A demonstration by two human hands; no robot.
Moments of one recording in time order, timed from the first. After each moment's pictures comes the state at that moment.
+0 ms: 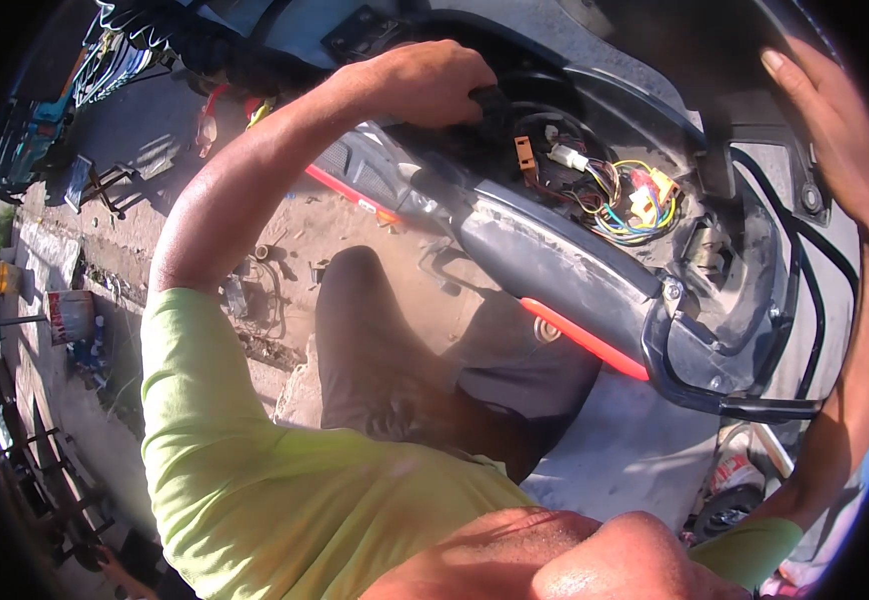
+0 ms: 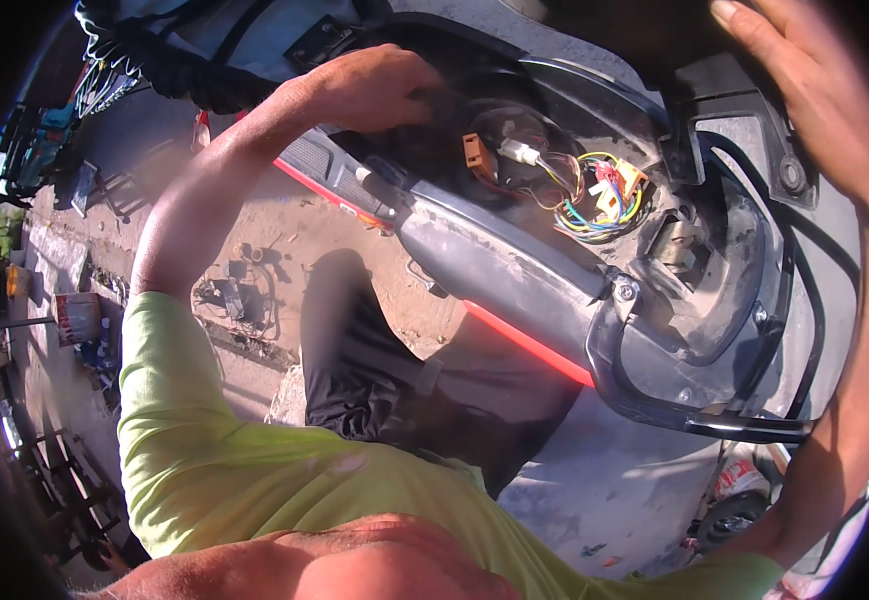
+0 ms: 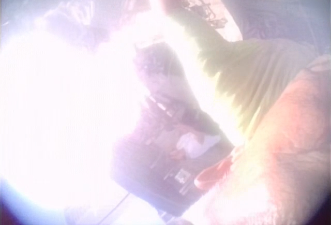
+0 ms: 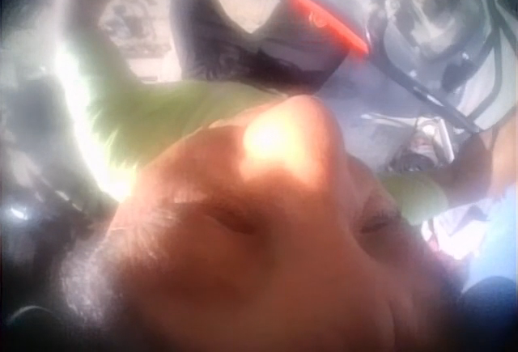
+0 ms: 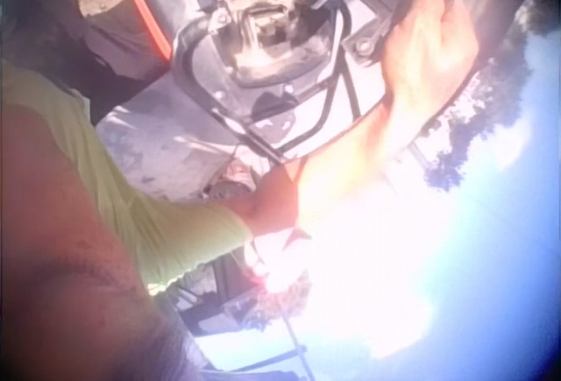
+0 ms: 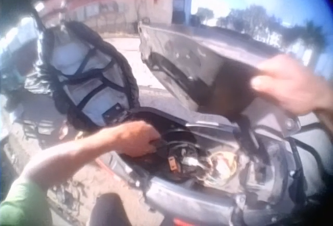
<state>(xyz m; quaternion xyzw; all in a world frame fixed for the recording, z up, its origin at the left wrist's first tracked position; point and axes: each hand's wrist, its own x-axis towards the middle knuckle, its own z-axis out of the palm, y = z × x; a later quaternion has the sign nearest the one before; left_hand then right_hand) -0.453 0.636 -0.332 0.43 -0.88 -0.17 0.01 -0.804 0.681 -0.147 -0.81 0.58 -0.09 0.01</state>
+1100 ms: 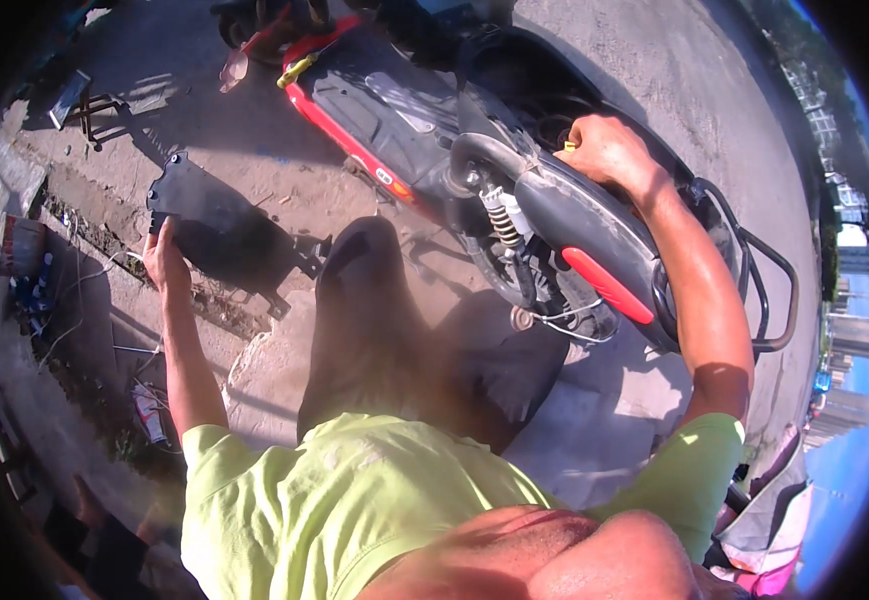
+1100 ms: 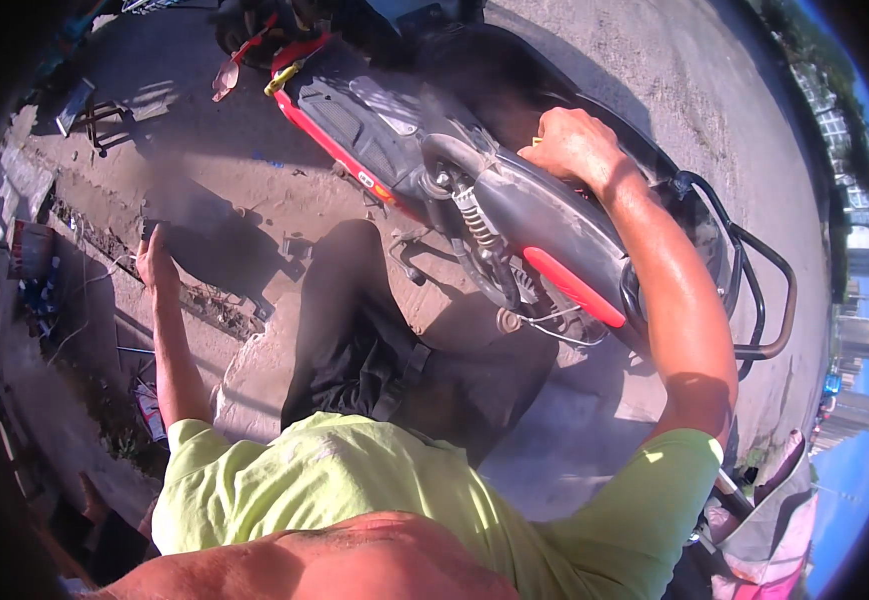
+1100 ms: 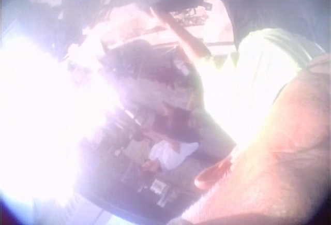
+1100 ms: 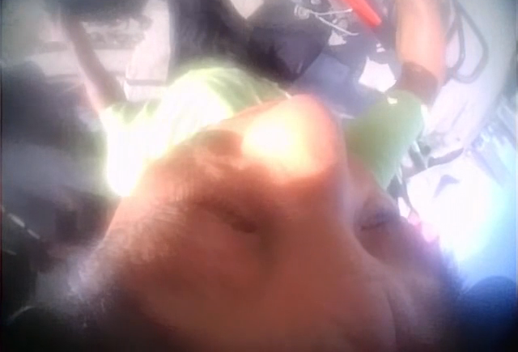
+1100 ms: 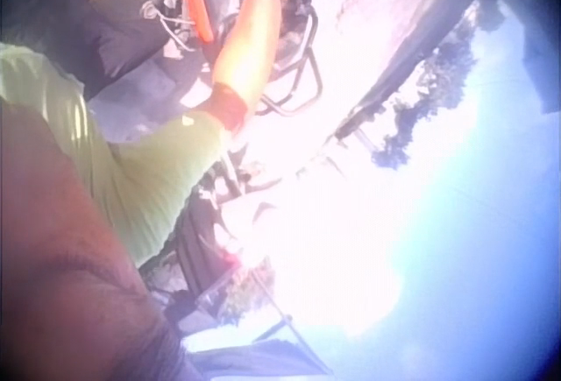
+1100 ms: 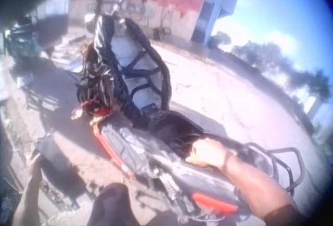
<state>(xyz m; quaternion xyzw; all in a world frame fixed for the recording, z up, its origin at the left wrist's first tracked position) -0.045 0.968 -0.610 0.62 -0.18 -0.25 0.72 -0.619 0.705 -0.296 -0.78 0.60 0.17 0.06</state>
